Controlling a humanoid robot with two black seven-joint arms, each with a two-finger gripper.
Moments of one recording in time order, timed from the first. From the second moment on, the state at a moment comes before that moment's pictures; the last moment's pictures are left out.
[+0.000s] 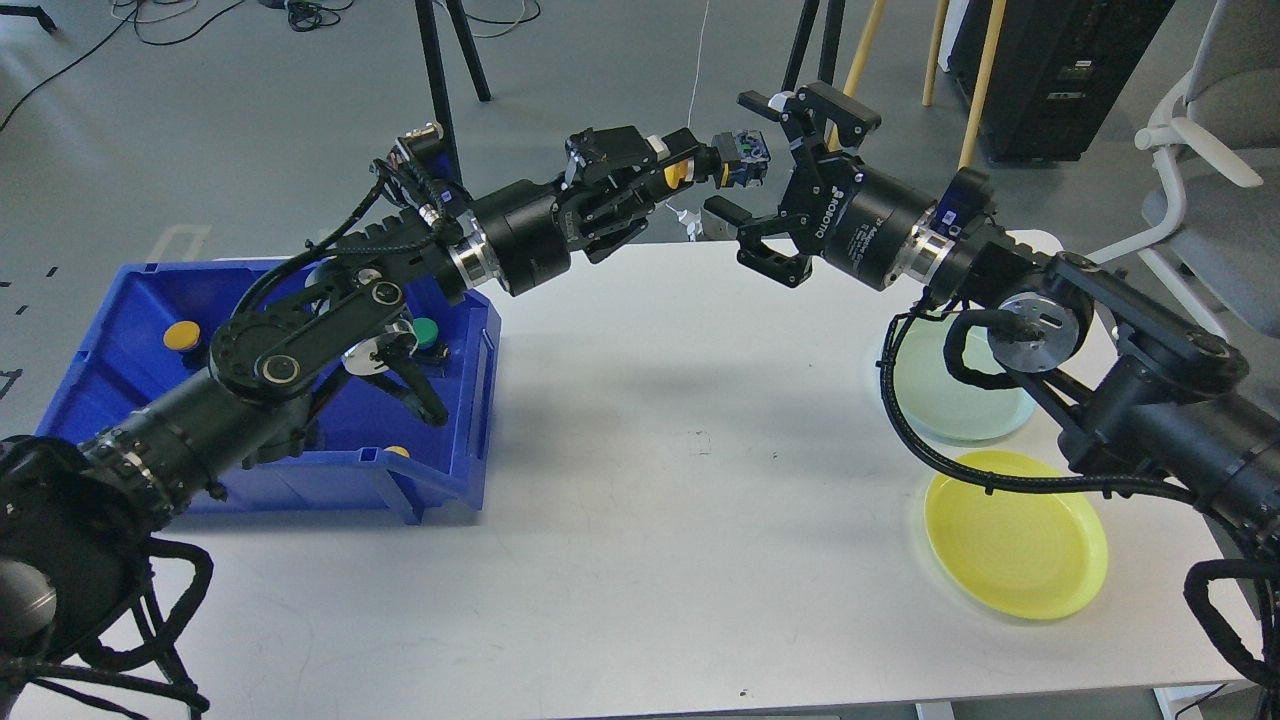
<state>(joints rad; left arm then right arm) -0.92 0.17 -0.57 -0.80 0.86 -0.49 -0.49 0.87 -0.31 0.64 0.99 -0.21 0.49 0.07</state>
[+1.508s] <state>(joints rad) -0.92 0.40 -0.67 -0.89 0.85 -0.49 -0.49 -0.02 -0.63 1.09 1.44 -0.03 0.12 0.06</state>
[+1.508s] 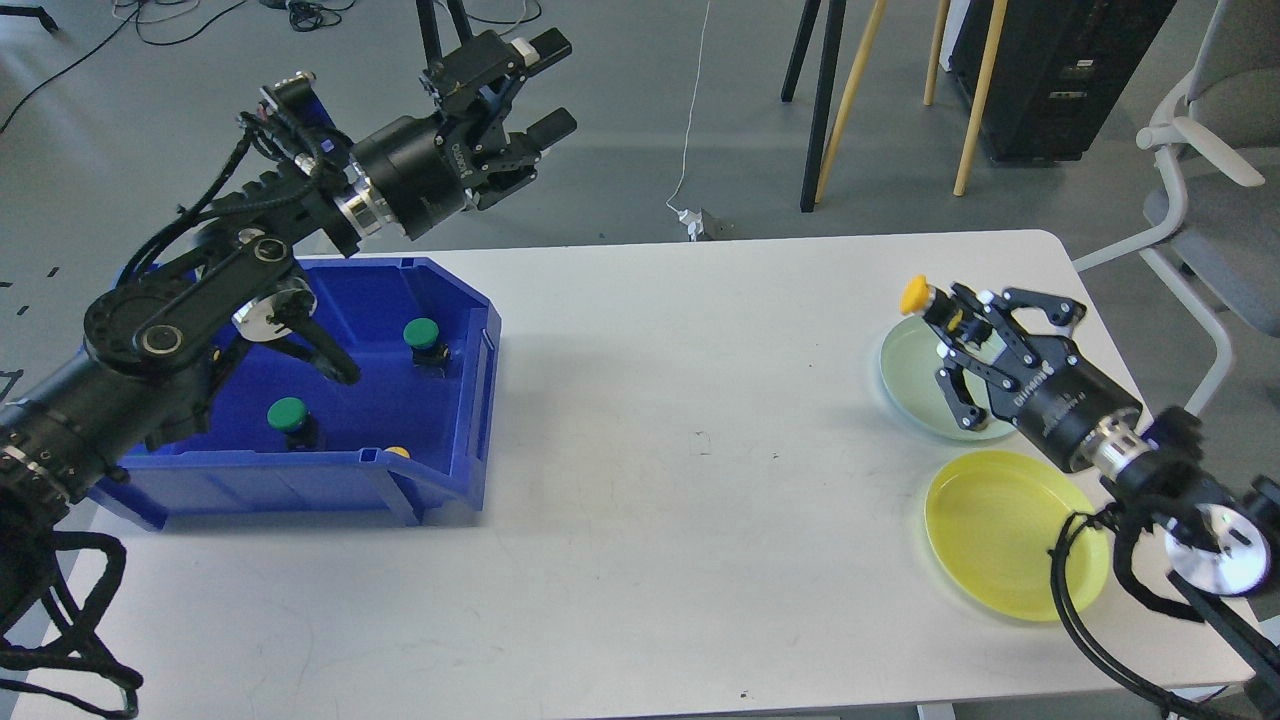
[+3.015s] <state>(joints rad) -1.02 0.65 0.04 -0.70 1.88 -0.49 -0.49 0.18 -0.66 1.17 1.46 0.10 -0.01 -0.03</state>
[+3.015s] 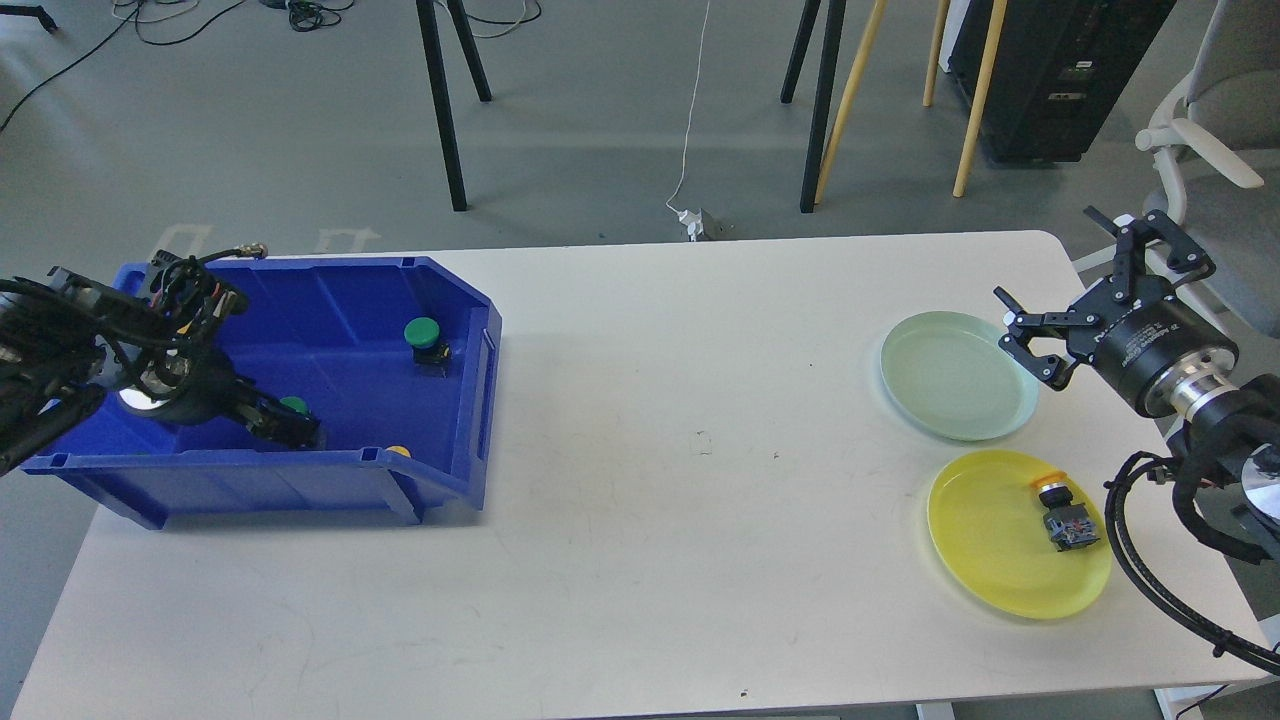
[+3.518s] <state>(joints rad) -1.00 0.60 0.04 -0.64 1.88 -0.49 -0.49 0.16 -0.66 1.18 1.46 0.10 0.00 -0.03</state>
